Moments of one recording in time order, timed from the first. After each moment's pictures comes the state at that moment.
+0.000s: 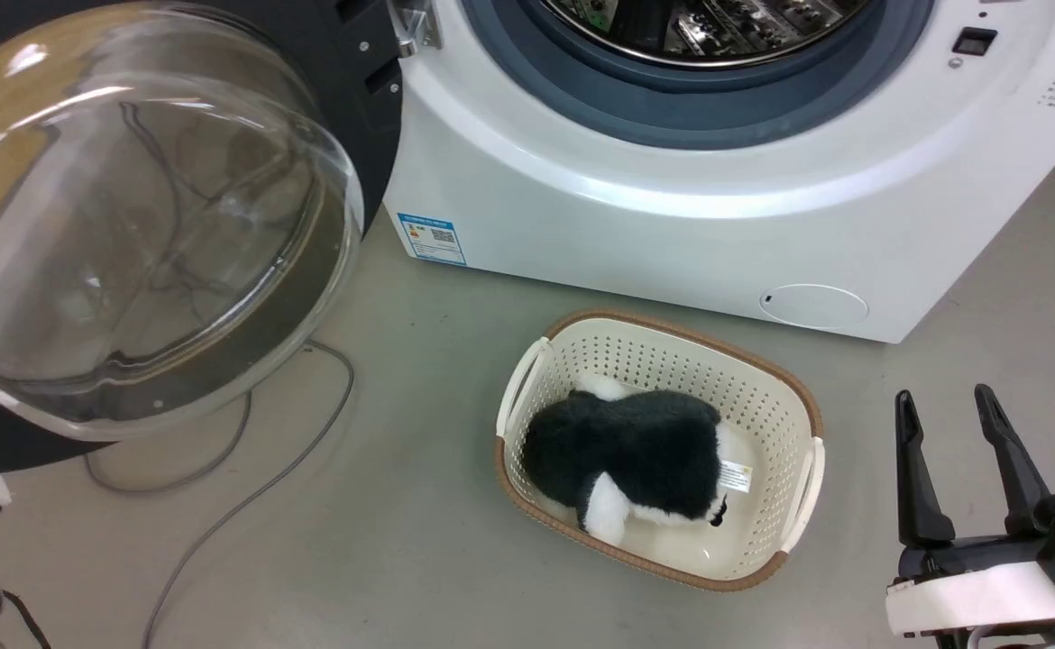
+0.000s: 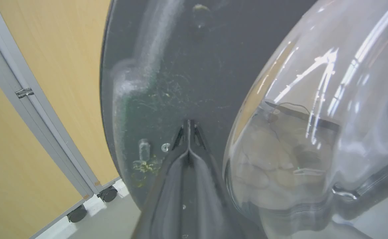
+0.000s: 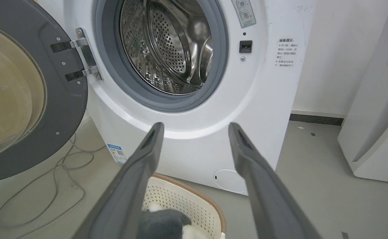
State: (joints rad) left arm -0.35 0.36 0.38 0.49 -0.28 0.14 -0.26; right arm -0.01 -0.05 -0.08 -0.02 0.08 0.13 -0.26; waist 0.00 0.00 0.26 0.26
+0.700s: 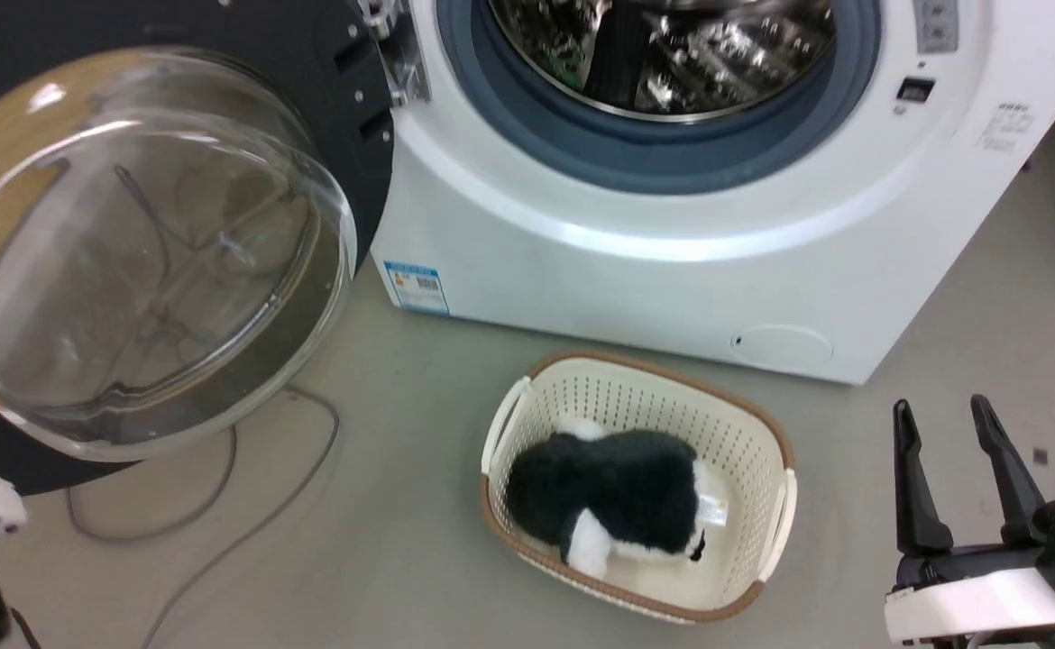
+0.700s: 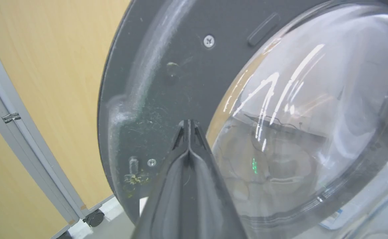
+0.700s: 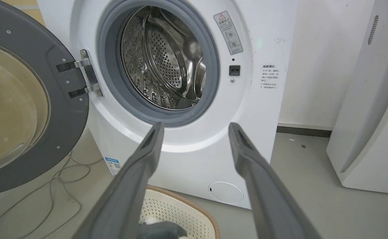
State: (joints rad) left arm -0.32 0.35 0.40 0.44 -0.21 0.09 -0.26; right arm 0.00 -0.05 -0.08 0.00 0.10 0.13 -0.26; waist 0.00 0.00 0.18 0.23
